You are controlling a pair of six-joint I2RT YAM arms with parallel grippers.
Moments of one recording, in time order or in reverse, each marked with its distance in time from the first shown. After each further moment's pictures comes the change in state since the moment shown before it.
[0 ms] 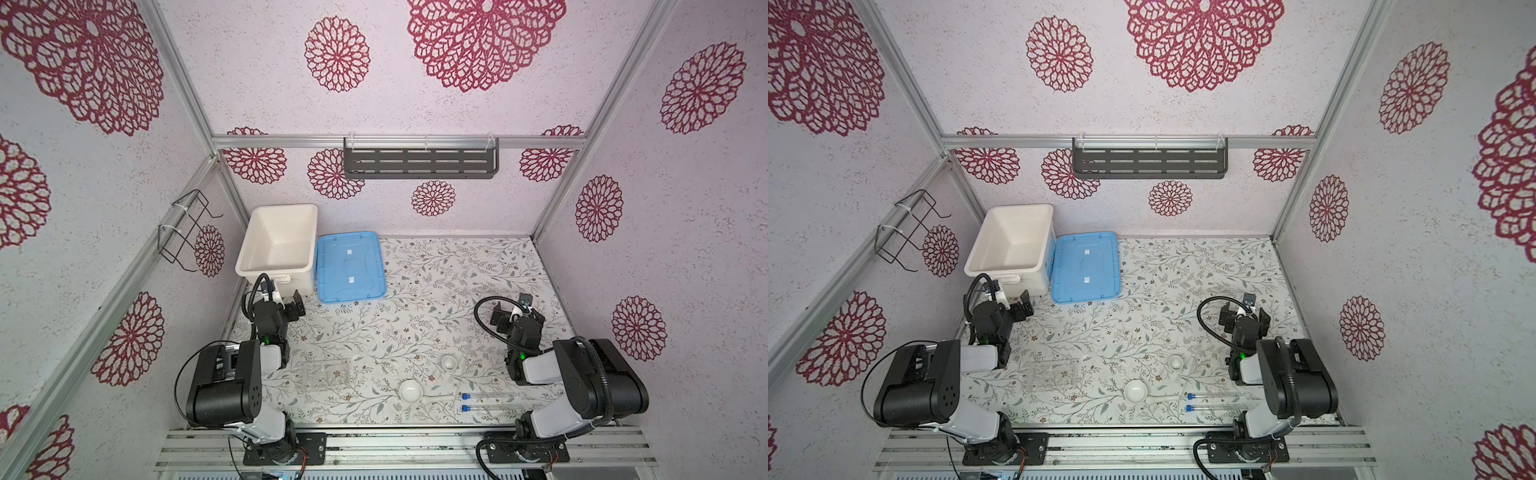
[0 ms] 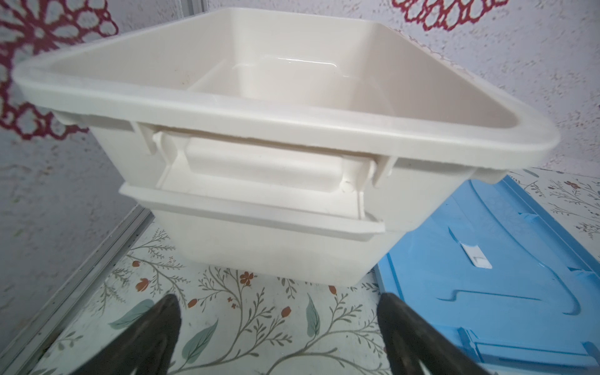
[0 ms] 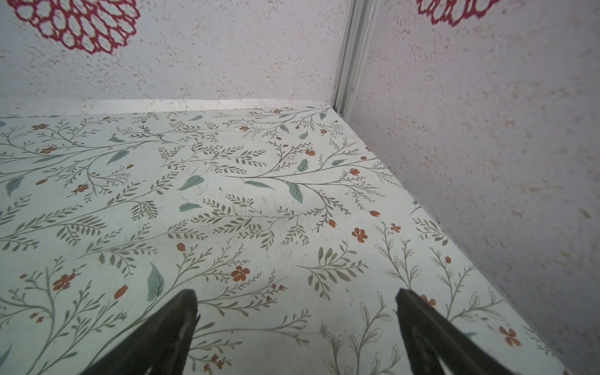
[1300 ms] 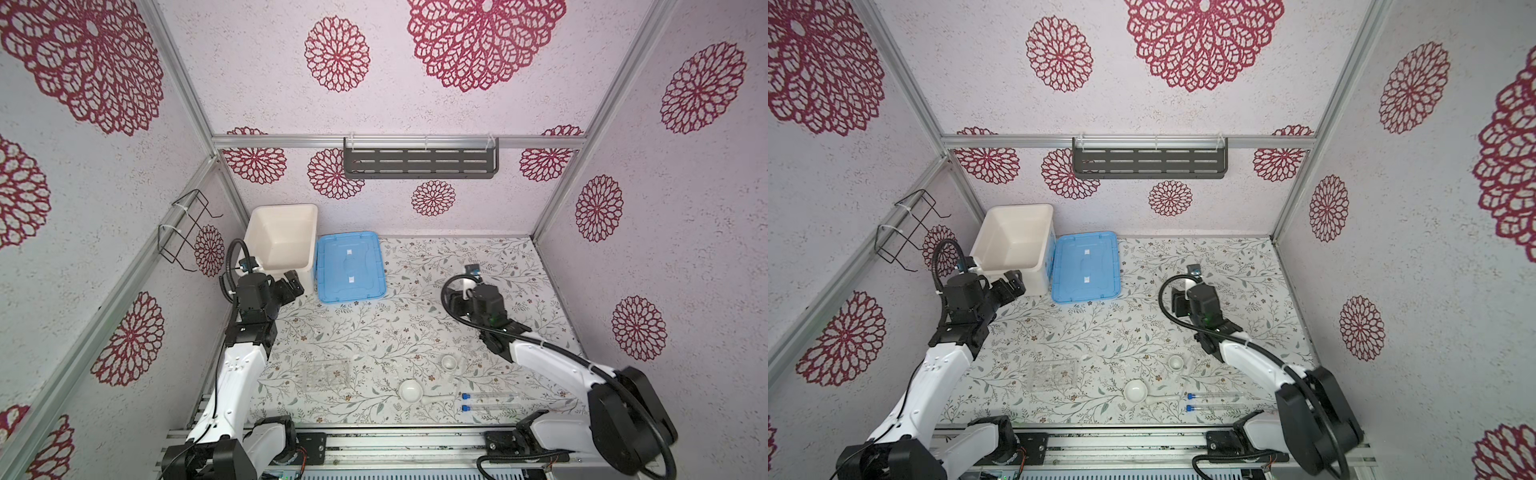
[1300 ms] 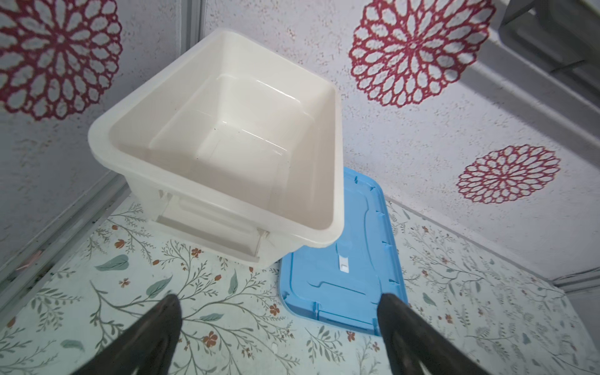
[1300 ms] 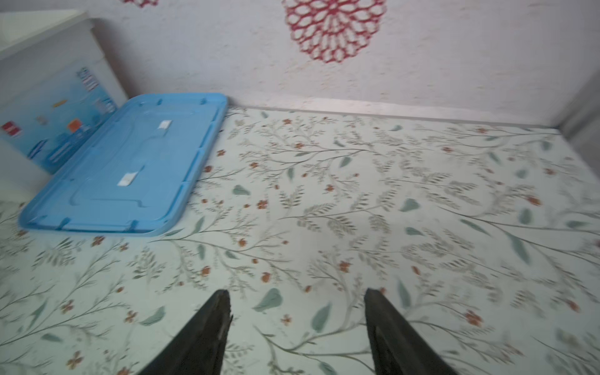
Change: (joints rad) left arm -0.051 -0.501 0.417 -1.050 0.049 -0.375; right arm 0.508 -0.151 0.535 -0.898 -0.124 0.168
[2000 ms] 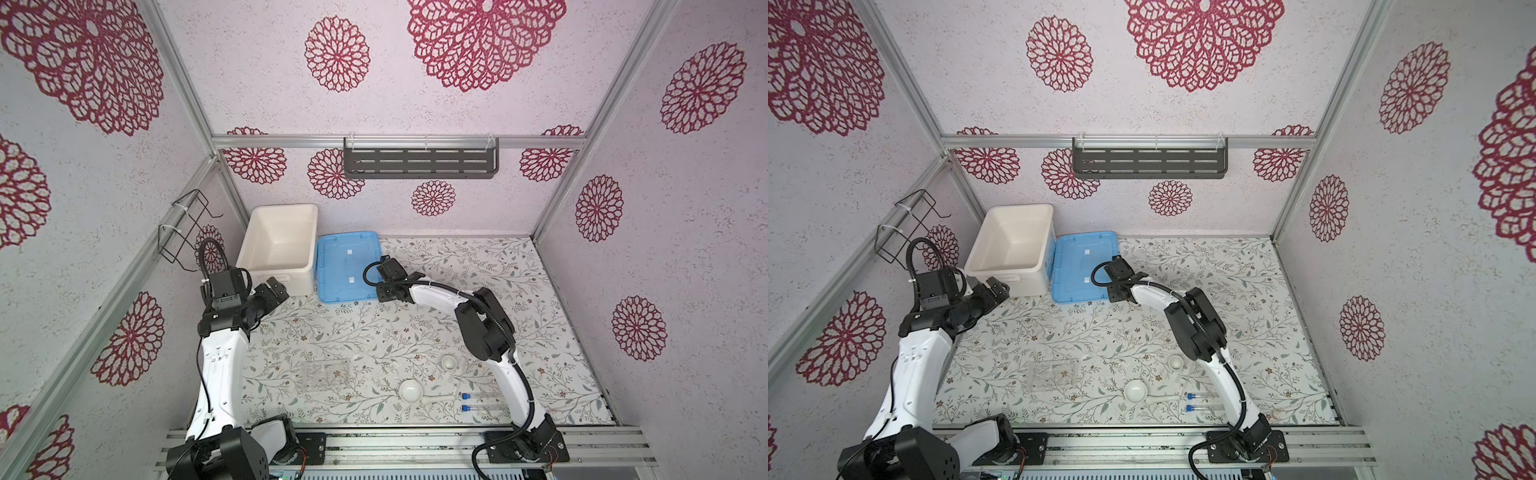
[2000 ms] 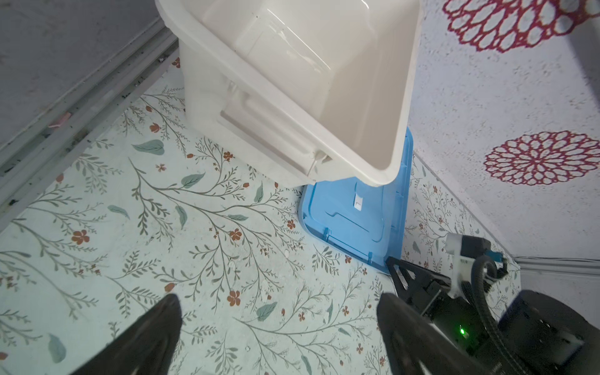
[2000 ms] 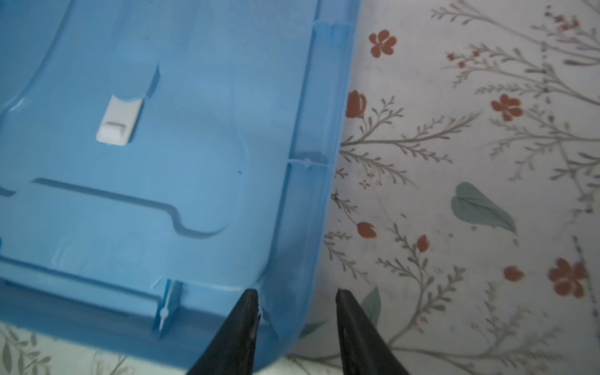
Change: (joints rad) left arm 0.189 0.084 0.193 -0.482 0.228 -0.024; right arm 0.159 0.988 1.136 -0.616 -0.055 0.193
